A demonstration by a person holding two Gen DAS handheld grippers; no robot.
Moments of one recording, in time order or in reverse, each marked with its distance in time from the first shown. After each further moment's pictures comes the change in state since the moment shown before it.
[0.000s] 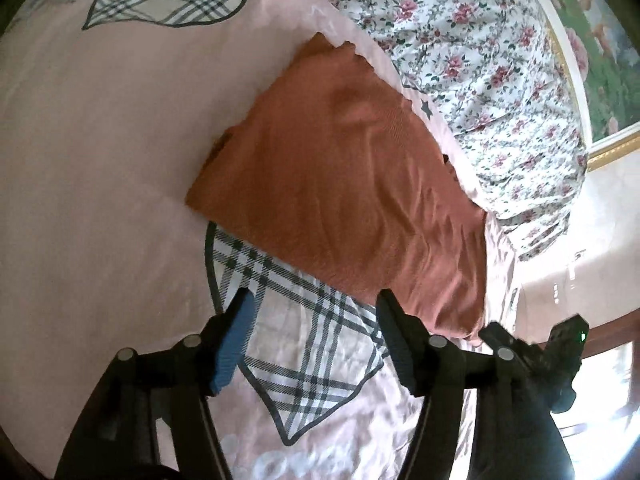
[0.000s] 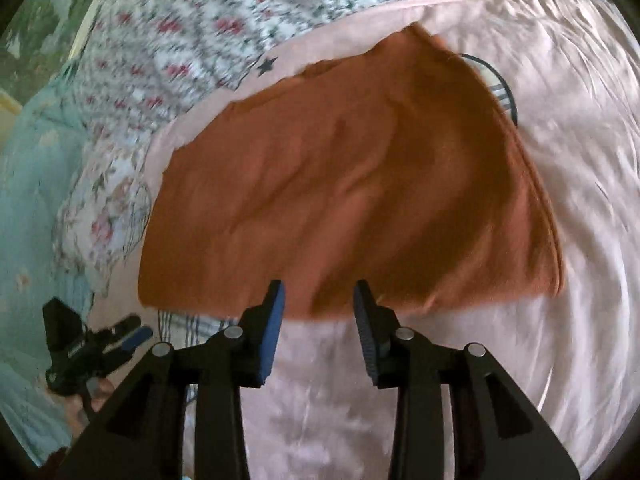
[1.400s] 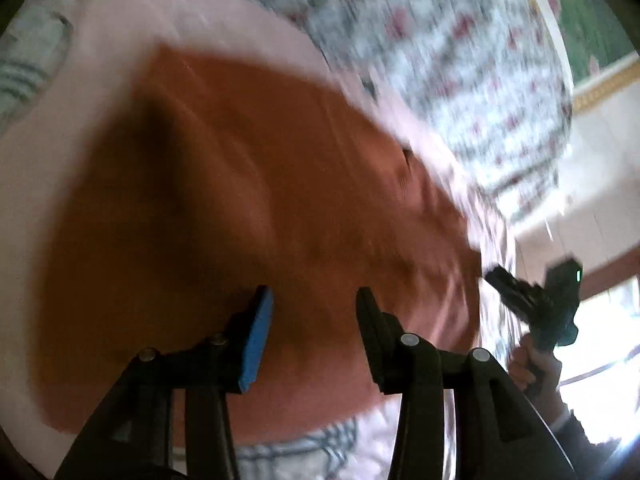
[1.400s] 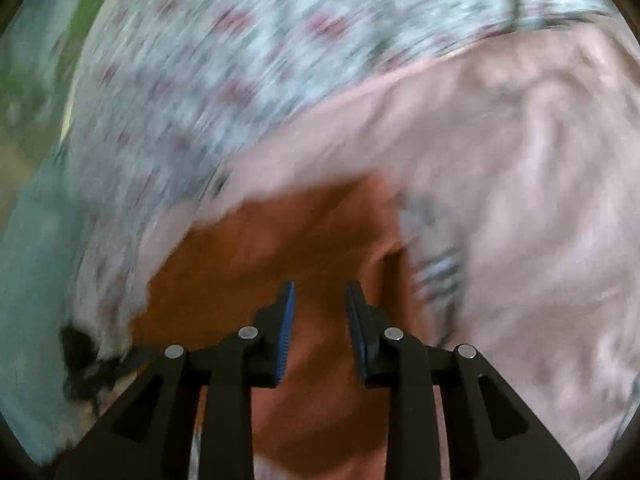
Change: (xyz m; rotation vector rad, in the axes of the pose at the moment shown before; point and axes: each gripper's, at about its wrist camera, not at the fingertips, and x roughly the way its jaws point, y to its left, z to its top) left arm 0.101 -0.093 0.079 0.243 0.145 -0.048; right arm 0.022 -0.077 0.118 -0.038 -0.028 0.133
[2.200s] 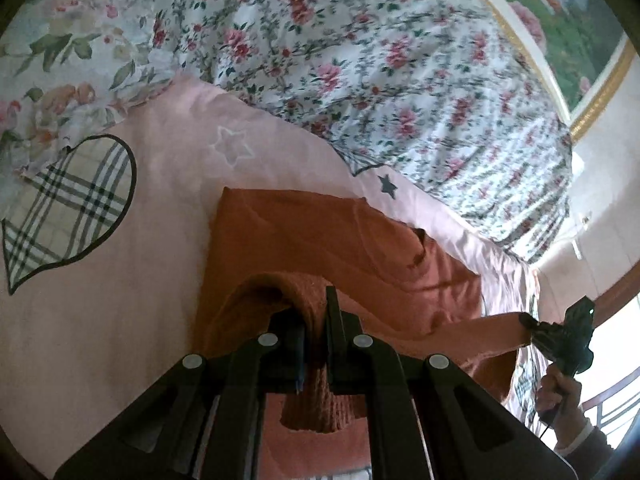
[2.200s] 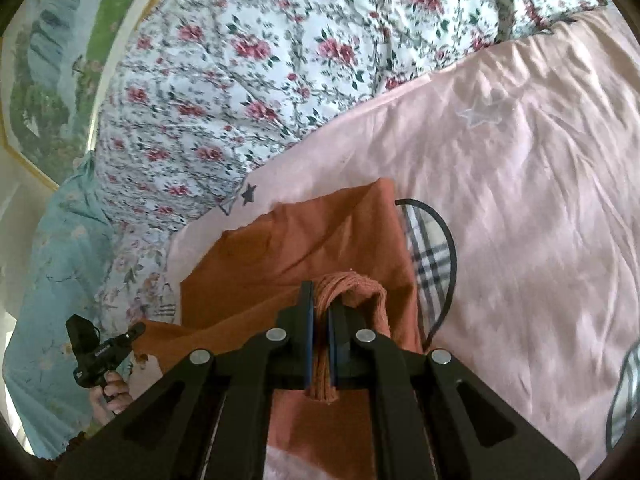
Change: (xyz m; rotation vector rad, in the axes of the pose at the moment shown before) left arm -0.101 0.014 0.048 0.050 -0.274 0.129; right arm -0.052 -0.031 0.011 0.129 -0.149 0.023
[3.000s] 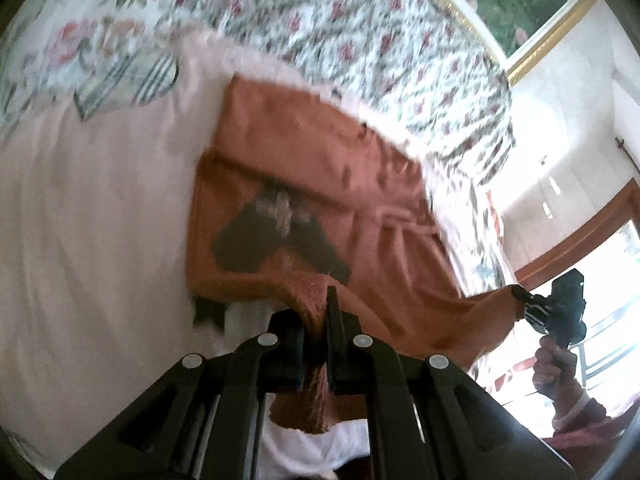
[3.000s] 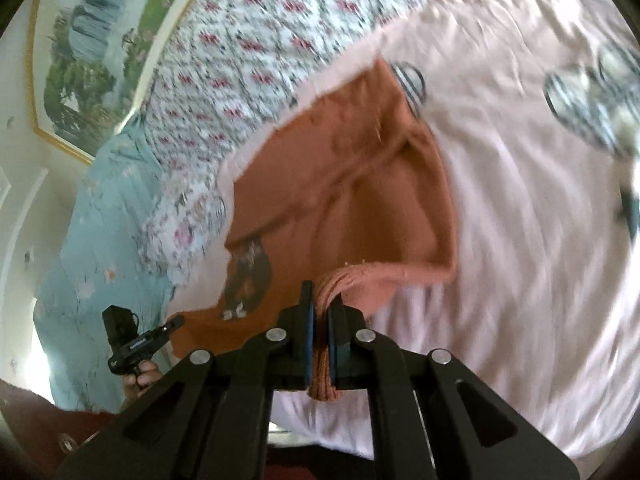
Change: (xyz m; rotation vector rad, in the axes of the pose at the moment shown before) left arm -0.160 0.005 -0.178 0.077 0.098 -0.114; right arm -0.153 0.038 -0.196 0.031 0.019 0.093
